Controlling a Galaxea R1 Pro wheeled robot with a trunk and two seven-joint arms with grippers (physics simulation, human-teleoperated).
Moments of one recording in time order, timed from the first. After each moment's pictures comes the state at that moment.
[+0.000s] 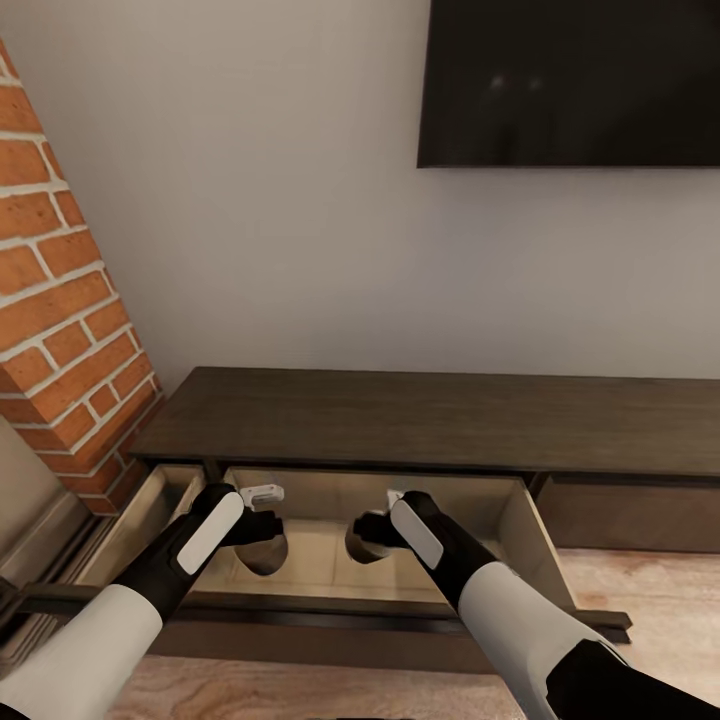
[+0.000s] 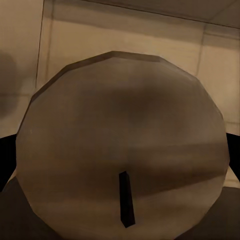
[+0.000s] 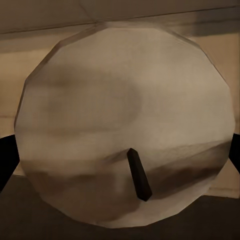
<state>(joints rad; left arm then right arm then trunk) -0.72 0.14 -0.43 -0.94 0.93 0.91 0.57 -0.83 0.17 0.50 -0.58 -0.87 0.65 -0.42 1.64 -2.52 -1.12</state>
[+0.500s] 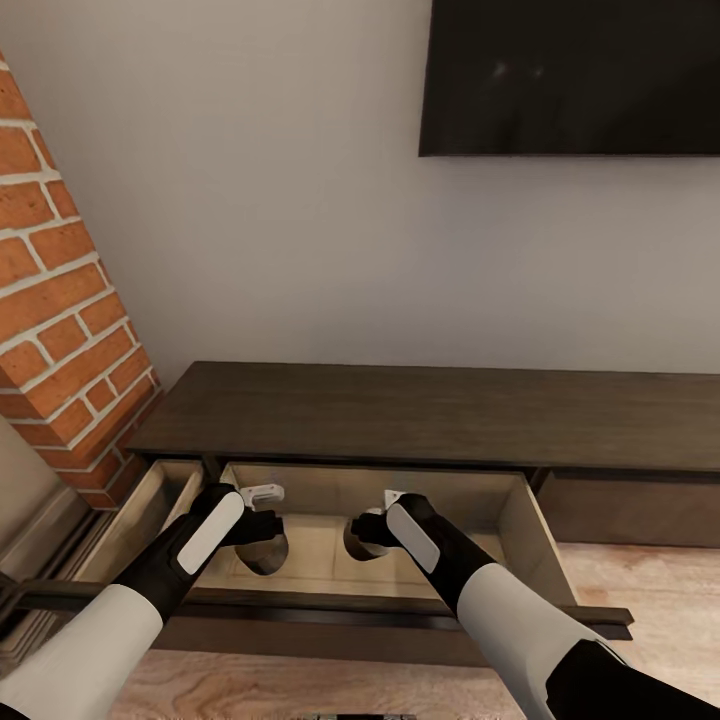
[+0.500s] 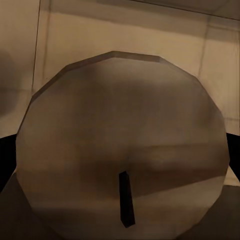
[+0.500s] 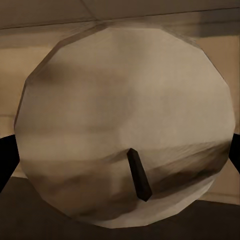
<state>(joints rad) -0.72 0.14 -0.43 -0.94 0.93 0.91 0.57 -0.83 0.17 0.55 -0.58 -0.88 0.61 -0.42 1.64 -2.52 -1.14</state>
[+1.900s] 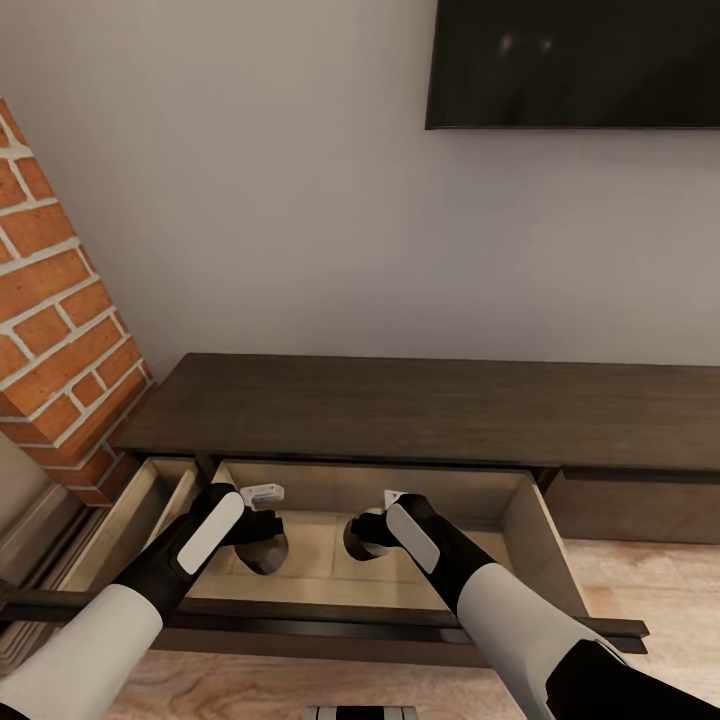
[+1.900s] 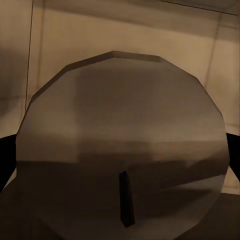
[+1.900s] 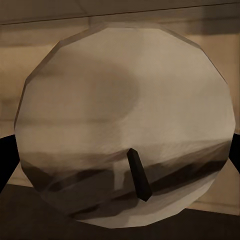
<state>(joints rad) -0.72 0.14 -0.43 -0.94 0.93 0.90 0.57 -0.83 0.17 0.56 -0.58 -0.88 0.61 -0.42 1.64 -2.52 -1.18</state>
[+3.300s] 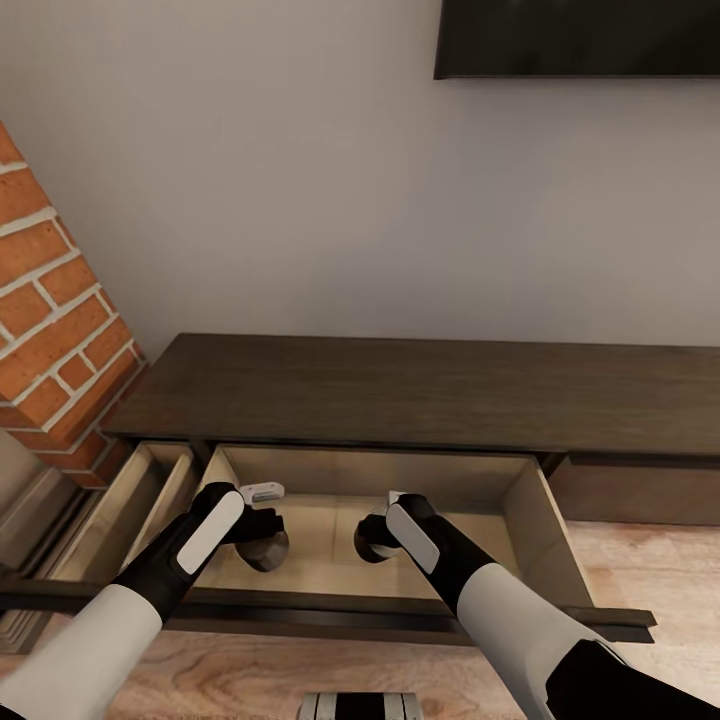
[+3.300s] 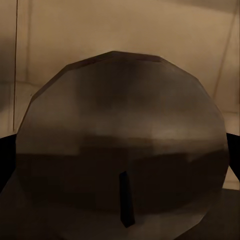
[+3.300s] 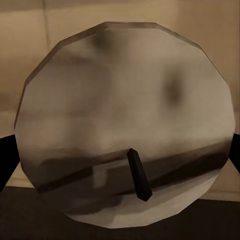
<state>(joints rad) -0.72 0.14 -0.43 -0.96 0.93 0.90 0.57 -0.83 0.17 0.56 -0.59 -0.88 0.62 -0.51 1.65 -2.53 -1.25</state>
